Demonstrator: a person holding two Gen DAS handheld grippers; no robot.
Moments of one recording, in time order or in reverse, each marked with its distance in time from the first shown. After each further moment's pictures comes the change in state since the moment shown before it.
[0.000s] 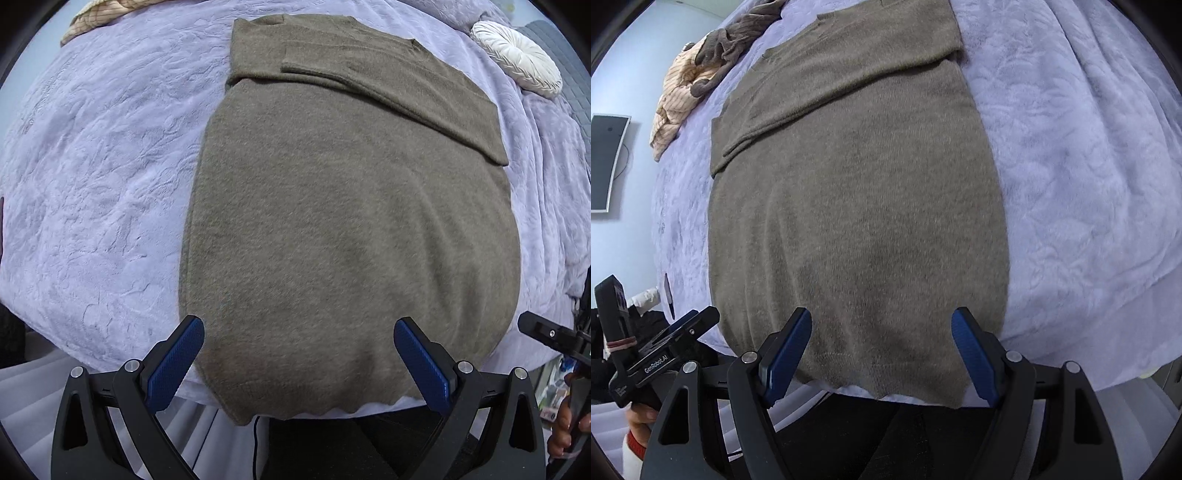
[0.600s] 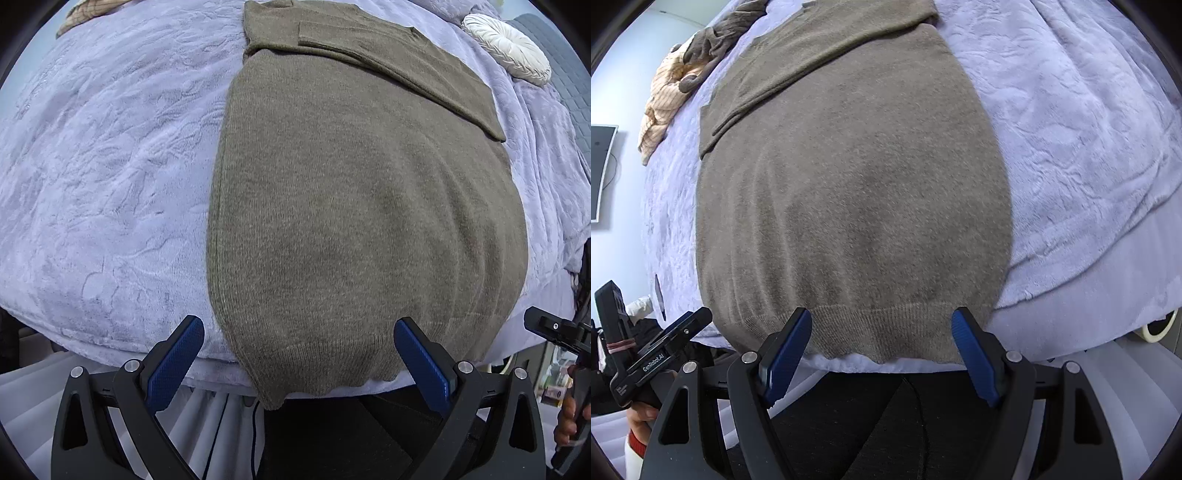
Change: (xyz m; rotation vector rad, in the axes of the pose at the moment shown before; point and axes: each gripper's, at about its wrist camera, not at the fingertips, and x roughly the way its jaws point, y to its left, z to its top) left arm 0.014 0.034 -0.038 0.033 0.012 -0.057; right arm 0.012 0.001 -0.050 0.056 -0.012 -0.044
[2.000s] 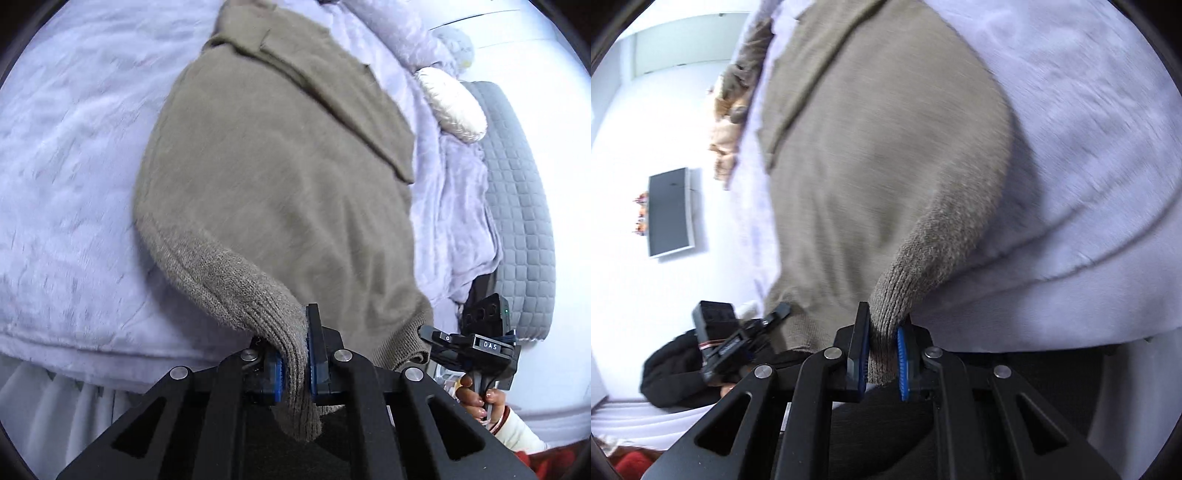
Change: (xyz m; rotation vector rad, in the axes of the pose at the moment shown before) left arm -0.007 0.023 0.011 -0.138 -0.027 -0.511; right arm 0.004 -0.067 -0.006 0.137 0.089 0.512
